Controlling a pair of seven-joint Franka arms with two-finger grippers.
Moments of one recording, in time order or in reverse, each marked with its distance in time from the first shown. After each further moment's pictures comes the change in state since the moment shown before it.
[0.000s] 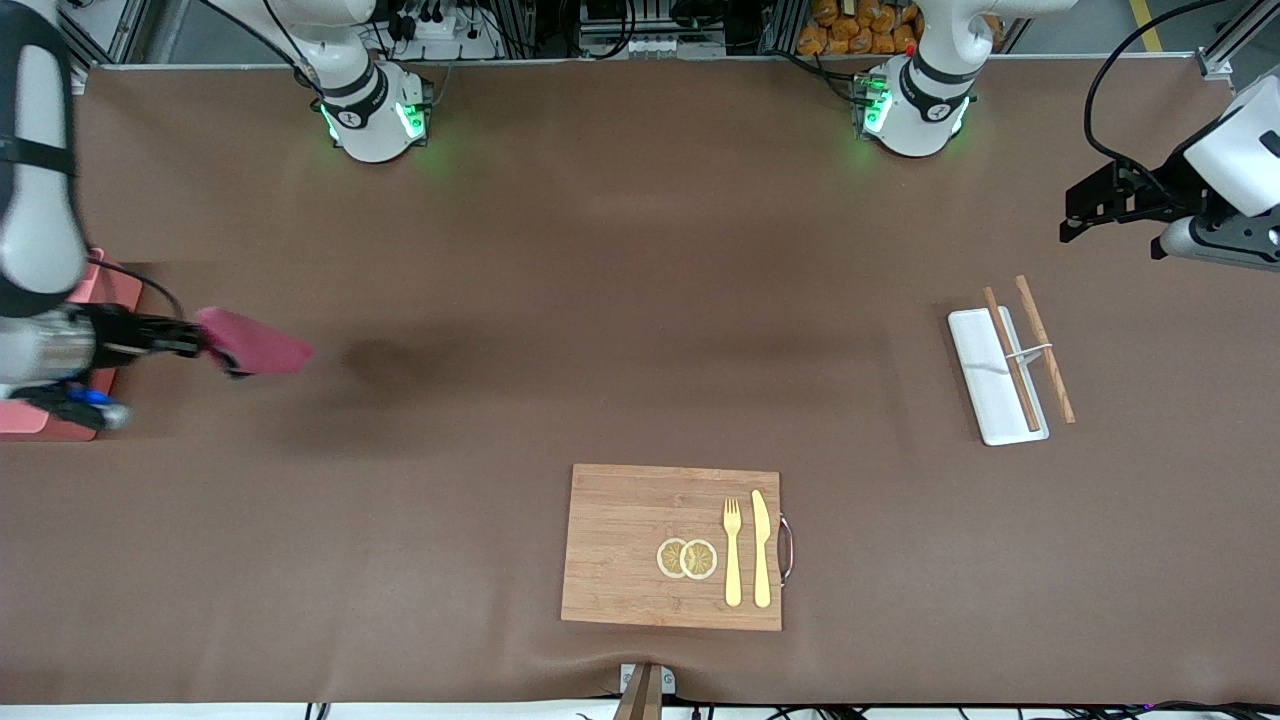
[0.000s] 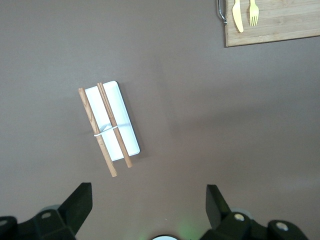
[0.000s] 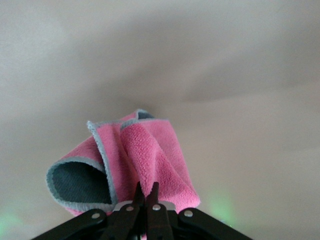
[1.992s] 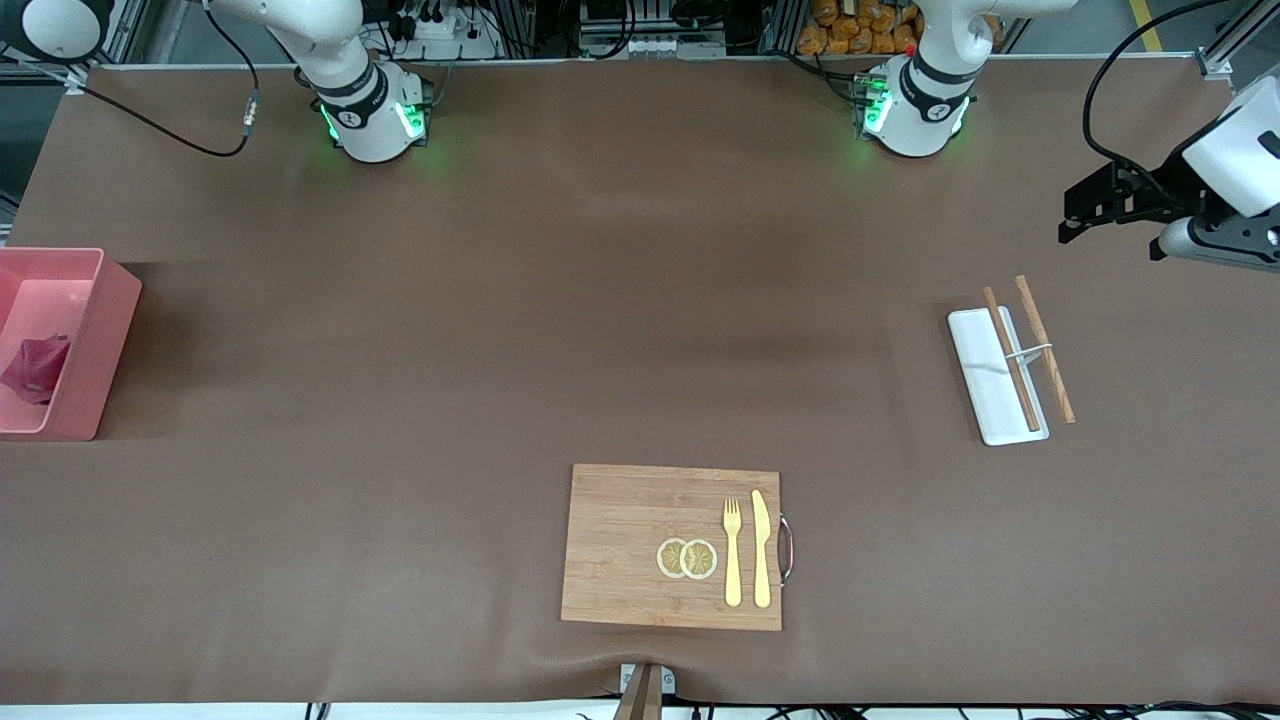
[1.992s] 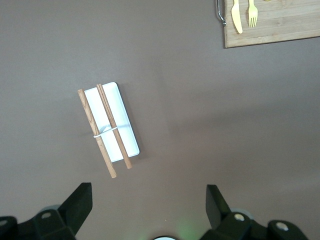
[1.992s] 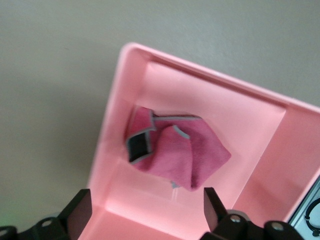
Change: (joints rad) left arm -0.001 0.001 -0.001 0.000 -0.001 0.004 0.000; right arm -0.492 0.373 0.034 0.384 -0.144 0.213 -1.003
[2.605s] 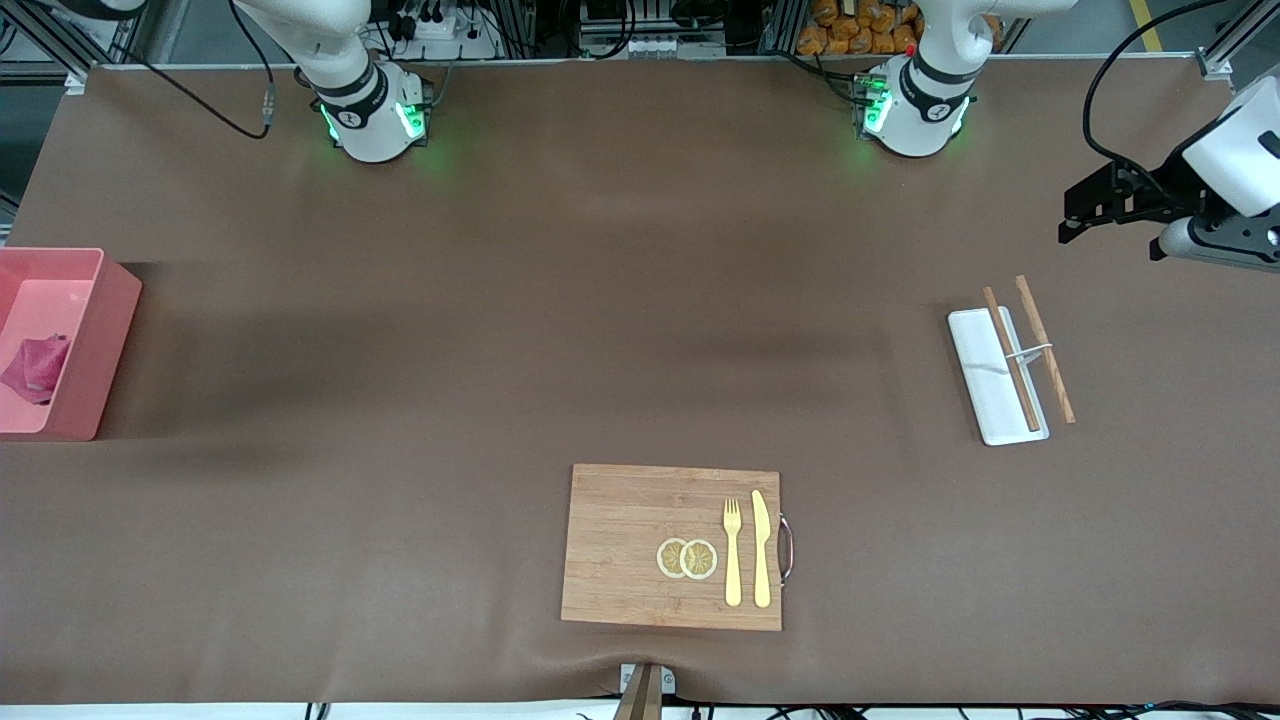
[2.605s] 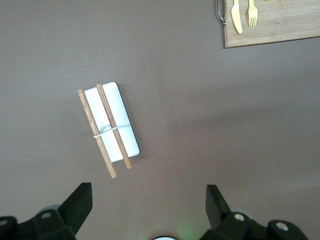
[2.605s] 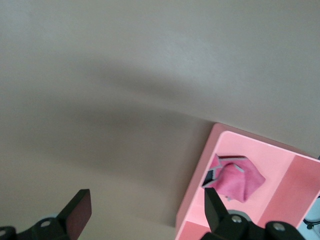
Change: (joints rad) left arm 0.000 0.000 0.000 0.000 0.000 0.000 0.000; right arm 0.297 -0.187 0.014 0.068 0.008 -0.211 0.344
